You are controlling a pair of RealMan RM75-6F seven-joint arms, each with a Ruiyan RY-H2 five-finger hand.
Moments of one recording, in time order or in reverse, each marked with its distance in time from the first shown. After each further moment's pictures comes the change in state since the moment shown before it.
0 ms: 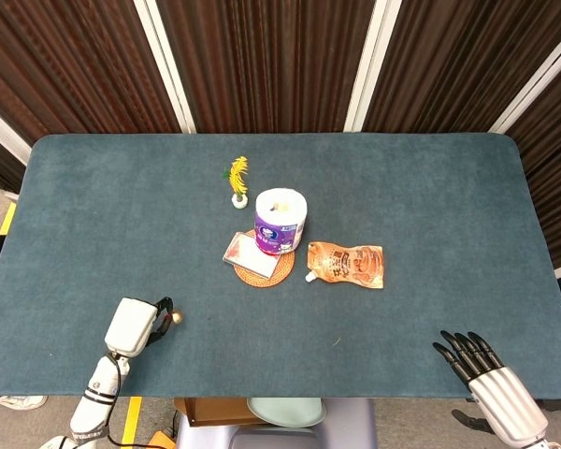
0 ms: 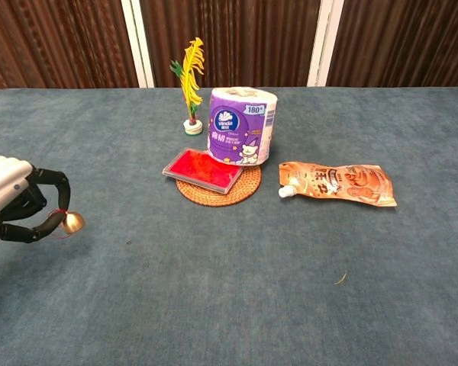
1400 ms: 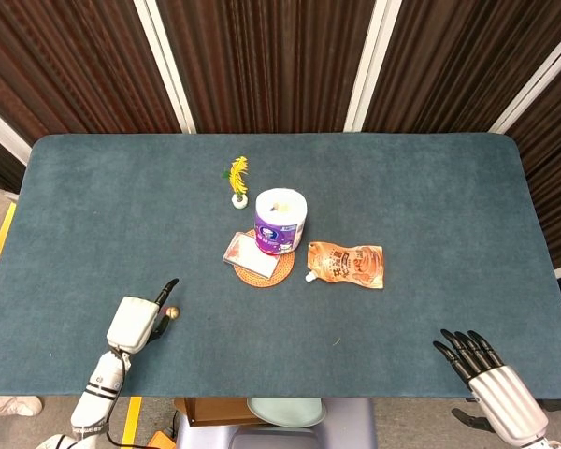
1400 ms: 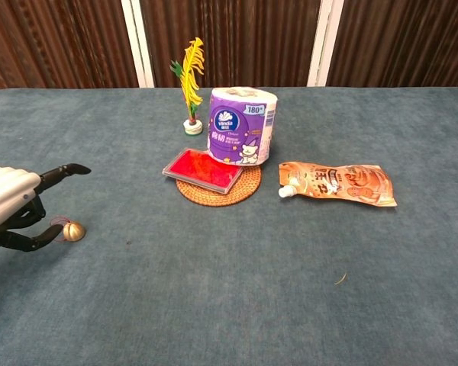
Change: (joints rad) left arm -0.009 0.055 0.003 -0.110 -0.093 -0.116 0.121; right arm 0.002 0.007 -0.001 -0.001 -0.003 0.013 0.018
